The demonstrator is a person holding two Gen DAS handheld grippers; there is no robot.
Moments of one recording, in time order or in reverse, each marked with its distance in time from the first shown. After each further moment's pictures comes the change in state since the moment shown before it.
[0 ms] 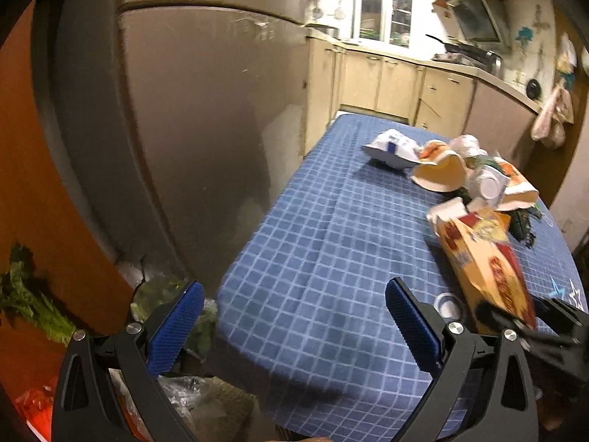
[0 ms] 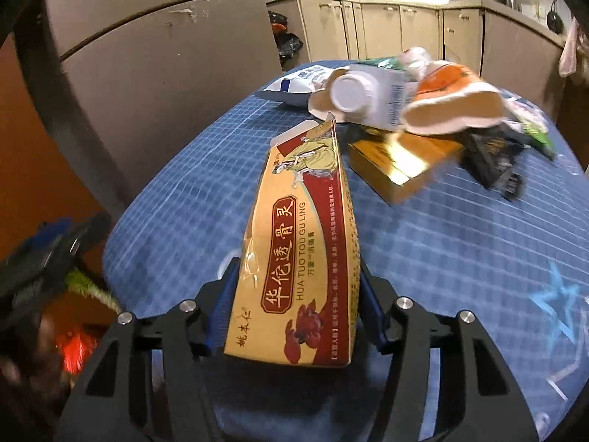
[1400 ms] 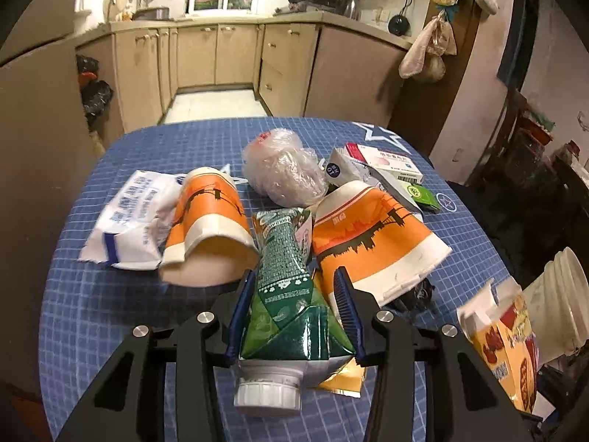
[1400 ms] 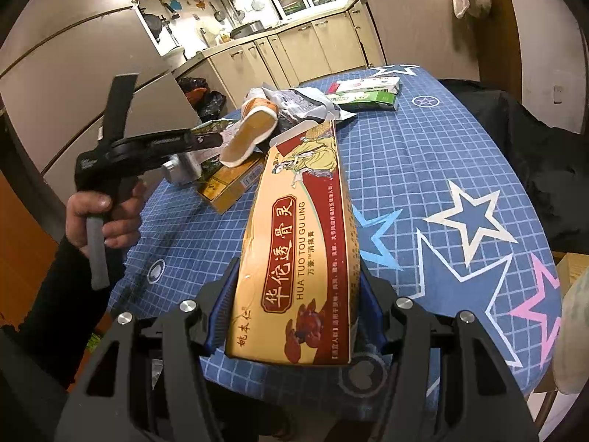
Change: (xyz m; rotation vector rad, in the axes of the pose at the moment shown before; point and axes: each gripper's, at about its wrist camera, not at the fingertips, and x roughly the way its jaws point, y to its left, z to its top) left arm 0.118 -0.199 0.104 0.319 0.119 -0.499; right arm -0.082 -0.125 -0.043 0.332 -0.134 -0.032
